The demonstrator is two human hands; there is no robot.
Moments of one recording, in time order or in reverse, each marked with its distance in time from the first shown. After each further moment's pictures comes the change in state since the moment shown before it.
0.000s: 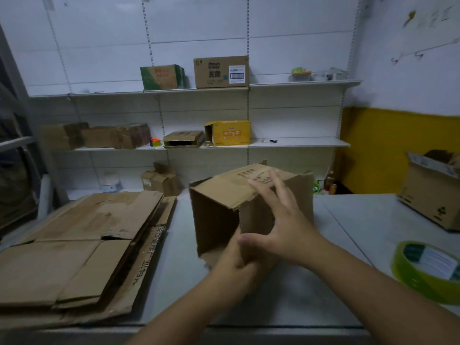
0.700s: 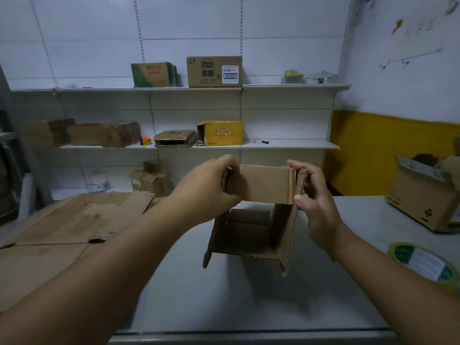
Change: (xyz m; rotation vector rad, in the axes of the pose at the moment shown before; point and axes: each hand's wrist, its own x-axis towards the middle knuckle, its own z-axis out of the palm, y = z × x) left_hand 0.049 0.087 -0.072 0.786 0.184 0.297; right_hand 0.004 0.042 -0.026 0.508 0.326 -0.161
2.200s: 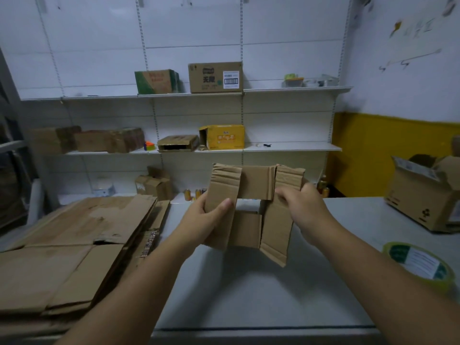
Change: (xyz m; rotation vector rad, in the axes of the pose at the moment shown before) left_hand -0.019 -0.035 0.064 -0.808 0.035 -0.391; right_hand 0.017 -0.039 0.018 -0.009 0.178 0.531
